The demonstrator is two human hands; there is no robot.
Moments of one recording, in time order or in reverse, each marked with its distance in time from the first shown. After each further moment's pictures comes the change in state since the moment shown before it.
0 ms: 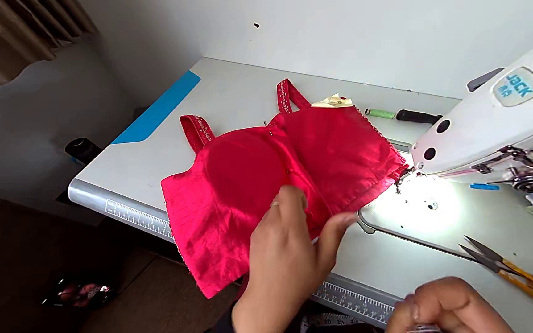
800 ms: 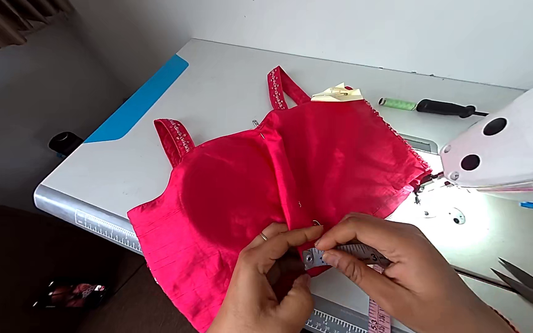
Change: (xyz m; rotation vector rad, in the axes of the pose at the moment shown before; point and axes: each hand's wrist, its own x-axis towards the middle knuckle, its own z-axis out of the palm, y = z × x) left_hand -0.019 -0.033 -0.009 -0.930 -0.331 -0.229; right_hand 0.102 0.051 -0.014 -0.380 -0.174 -0.203
